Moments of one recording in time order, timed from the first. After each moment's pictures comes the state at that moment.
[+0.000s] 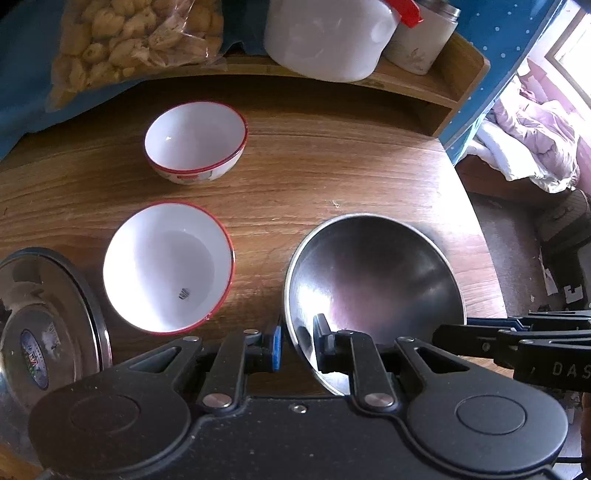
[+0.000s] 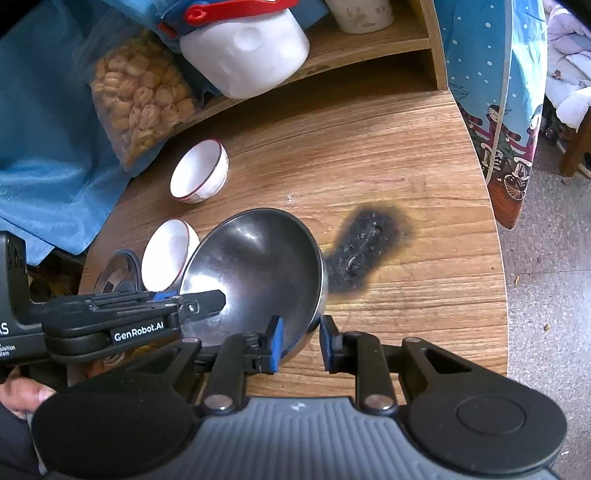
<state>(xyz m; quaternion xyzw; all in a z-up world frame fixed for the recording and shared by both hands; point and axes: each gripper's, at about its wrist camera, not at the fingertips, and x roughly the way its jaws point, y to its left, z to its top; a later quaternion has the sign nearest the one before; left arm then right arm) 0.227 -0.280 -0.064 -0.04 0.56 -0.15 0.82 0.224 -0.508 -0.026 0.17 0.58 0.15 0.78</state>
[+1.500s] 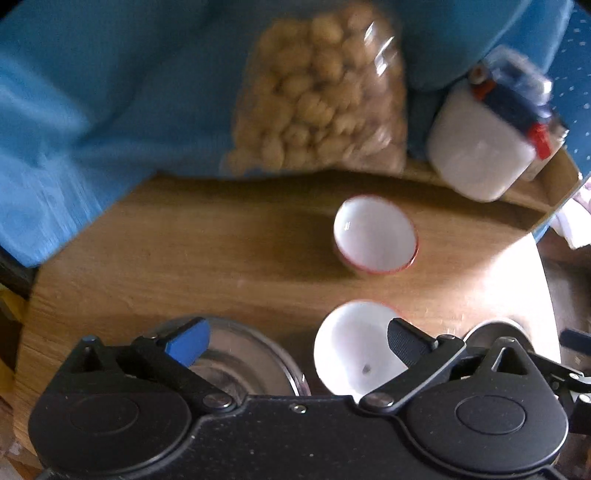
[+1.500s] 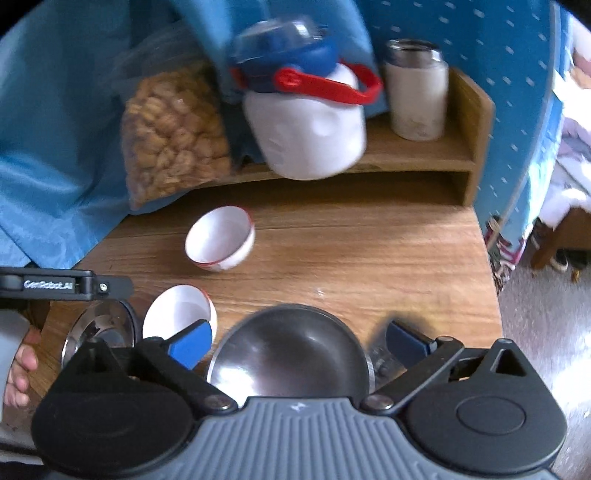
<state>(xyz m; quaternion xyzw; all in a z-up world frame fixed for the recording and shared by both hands) 0.276 -0.168 -0.012 -0.05 0.53 -0.03 0.84 0.255 -0.439 0.025 0.07 0.49 0.12 0.86</state>
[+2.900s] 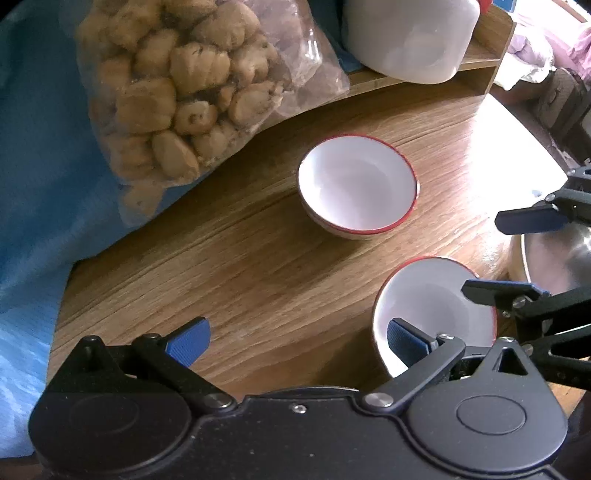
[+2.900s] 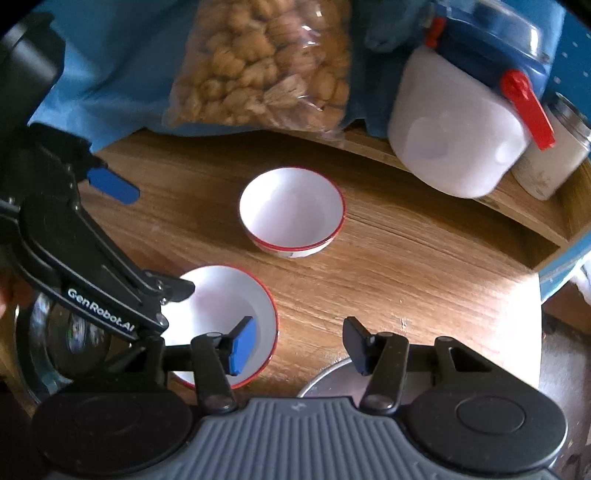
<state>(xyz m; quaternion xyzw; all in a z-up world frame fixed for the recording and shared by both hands) 0.331 -0.173 -0.063 0.17 0.54 -0.21 0.80 0.291 -0.327 -0.014 -0.11 0.53 0.13 0.83</state>
